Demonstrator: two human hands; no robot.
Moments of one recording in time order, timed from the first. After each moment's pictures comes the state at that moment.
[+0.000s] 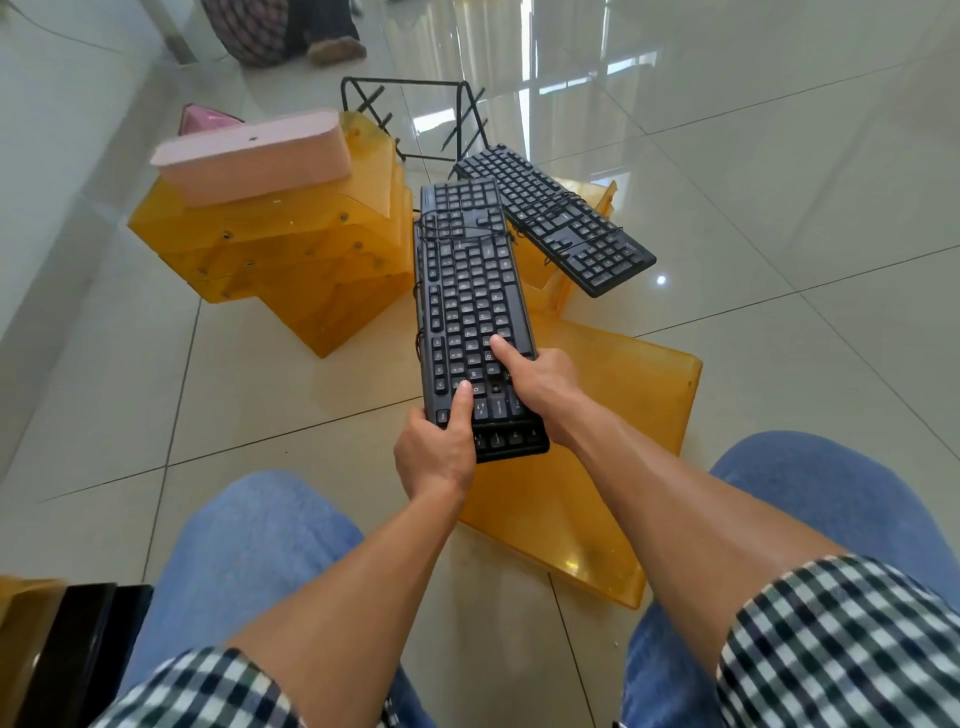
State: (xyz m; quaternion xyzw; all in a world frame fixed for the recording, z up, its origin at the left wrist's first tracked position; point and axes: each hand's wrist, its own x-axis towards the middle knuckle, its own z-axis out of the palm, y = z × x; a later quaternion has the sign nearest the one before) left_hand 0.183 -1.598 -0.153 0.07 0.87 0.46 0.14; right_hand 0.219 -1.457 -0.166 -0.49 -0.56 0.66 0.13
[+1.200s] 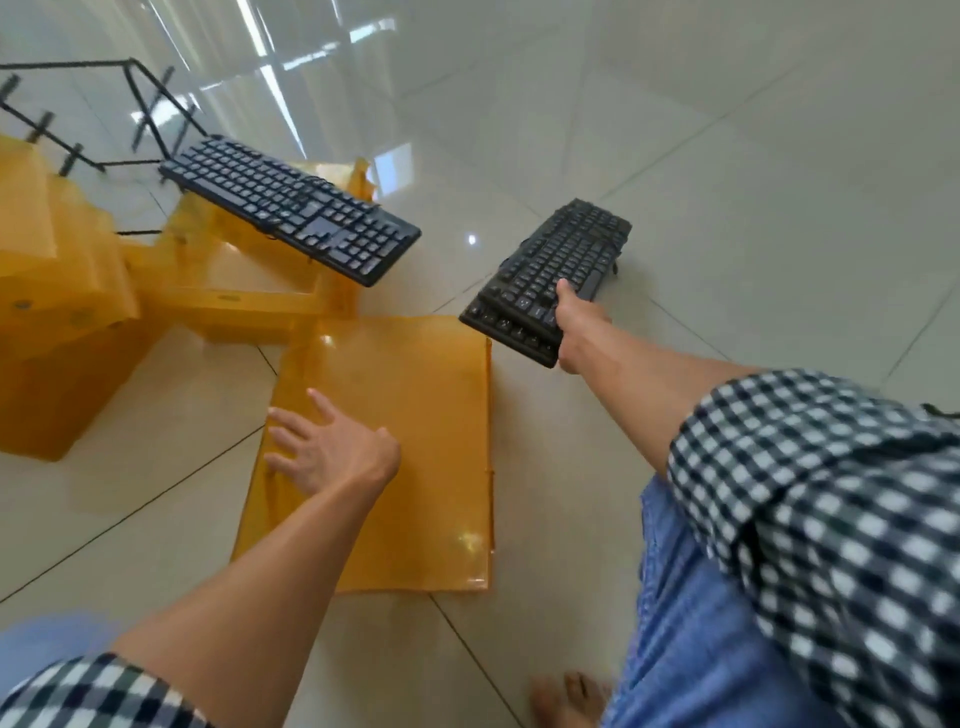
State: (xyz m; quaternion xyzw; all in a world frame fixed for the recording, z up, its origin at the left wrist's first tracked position) left_hand 0.223 -1.496 -0.205 0.29 0.94 -0.08 0.14; right_hand 0.411 -1.303 -0.181 -0.71 -0.18 0.60 0.32
